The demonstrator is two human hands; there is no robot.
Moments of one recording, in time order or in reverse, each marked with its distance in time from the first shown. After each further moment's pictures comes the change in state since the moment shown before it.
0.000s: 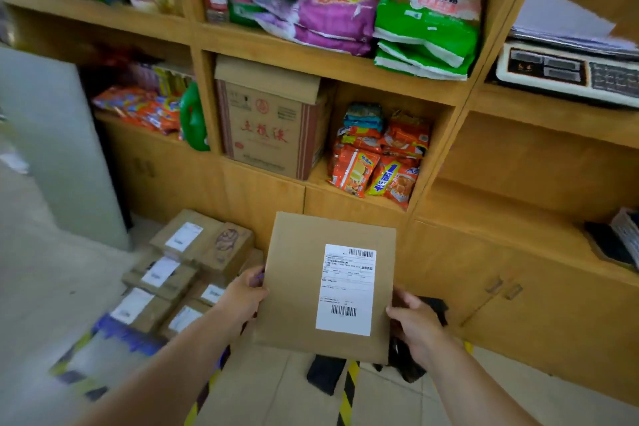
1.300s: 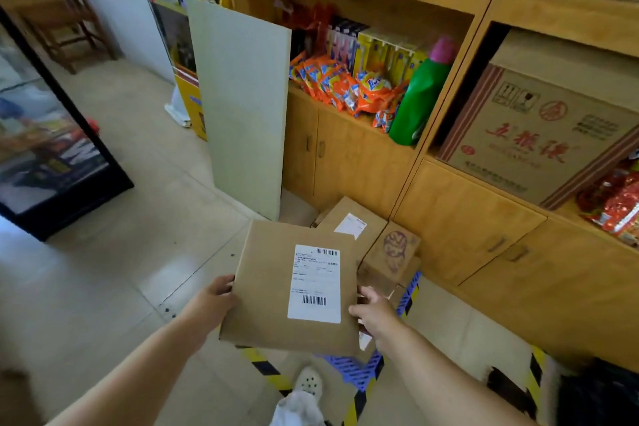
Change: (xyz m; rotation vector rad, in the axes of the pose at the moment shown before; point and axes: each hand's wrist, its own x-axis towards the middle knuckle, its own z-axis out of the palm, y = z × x) left_hand 0.128 -0.065 -0.628 0.036 0.282 -0.237; right_hand 0.056 0.051 0.674 -0.341 -0.413 0.211
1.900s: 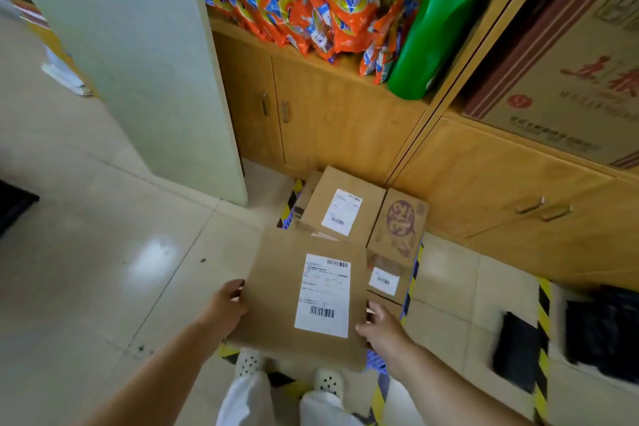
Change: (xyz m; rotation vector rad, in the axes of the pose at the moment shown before) left_hand 0.273 0.080 0.044 0.384 -0.107 -0.160; right_hand 0.208 -0.022 0.025 0.150 0.143 0.275
